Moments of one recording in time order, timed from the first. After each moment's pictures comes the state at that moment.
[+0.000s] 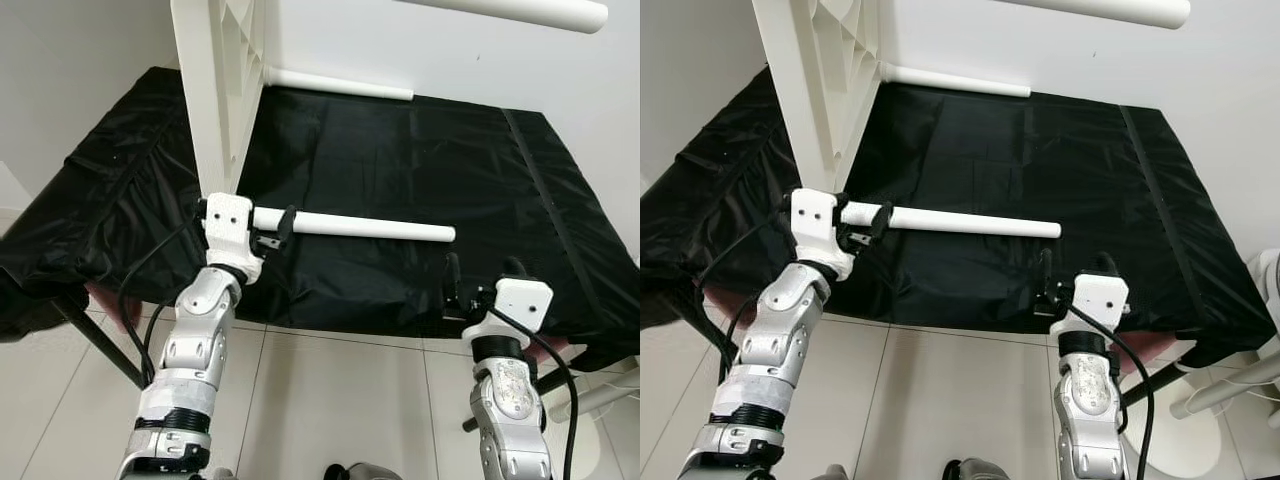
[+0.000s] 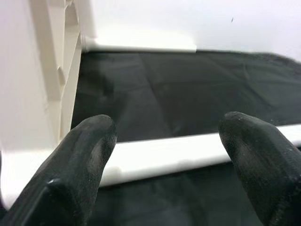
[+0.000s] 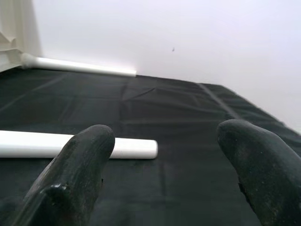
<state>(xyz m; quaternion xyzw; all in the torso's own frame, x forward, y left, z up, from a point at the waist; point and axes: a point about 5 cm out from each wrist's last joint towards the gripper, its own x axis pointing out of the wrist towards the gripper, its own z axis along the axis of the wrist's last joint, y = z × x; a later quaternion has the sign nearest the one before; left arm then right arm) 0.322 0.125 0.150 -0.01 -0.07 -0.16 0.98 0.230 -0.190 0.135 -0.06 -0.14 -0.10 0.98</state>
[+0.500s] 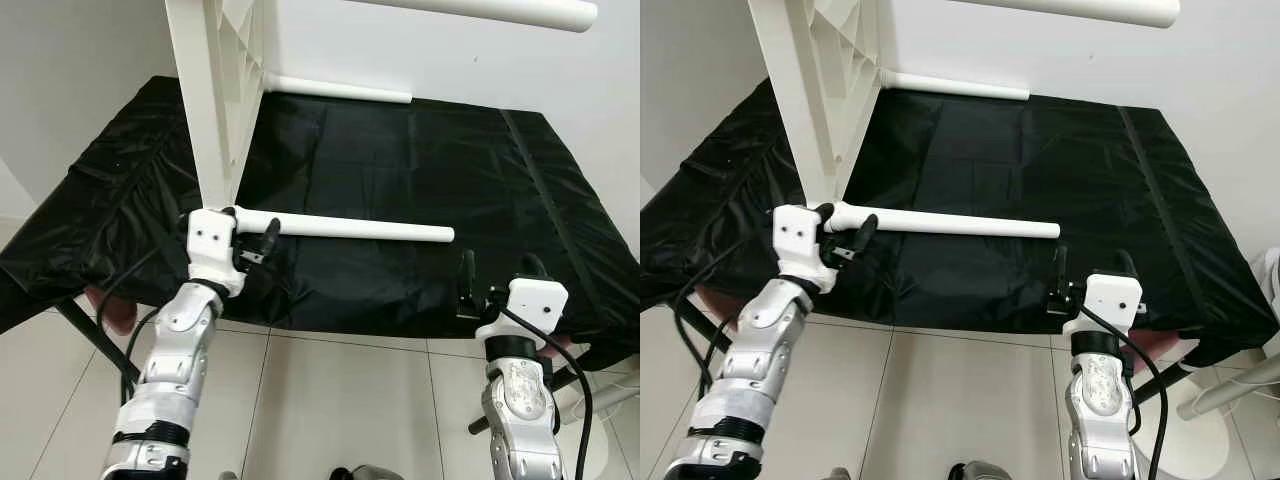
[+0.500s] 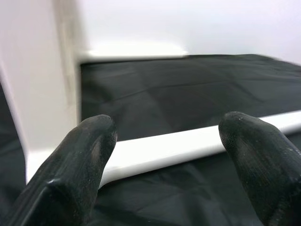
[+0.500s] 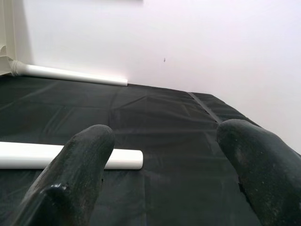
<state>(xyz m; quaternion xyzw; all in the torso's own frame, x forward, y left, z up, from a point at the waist) 0.311 0.151 0.142 0.01 -0.10 -0.20 0.97 0.231 -0.198 0.141 -0.08 -0.15 -0.11 0.98</state>
